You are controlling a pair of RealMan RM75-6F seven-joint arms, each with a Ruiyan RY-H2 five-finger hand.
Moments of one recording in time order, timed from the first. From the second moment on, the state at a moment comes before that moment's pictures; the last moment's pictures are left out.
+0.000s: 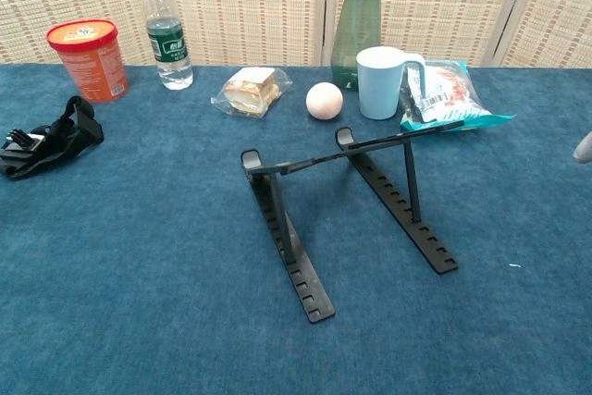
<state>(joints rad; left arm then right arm) -0.12 -1.22 -0.05 -1.76 1.51 1.49 0.25 0.26 -1.10 -0.04 -1.63 -1.77 1.28 0.19</state>
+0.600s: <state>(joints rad) -0.11 -1.21 -0.05 -1.76 1.49 1.50 0.25 0.52 -1.25 0.00 -1.55 -1.74 1.01 0.26</state>
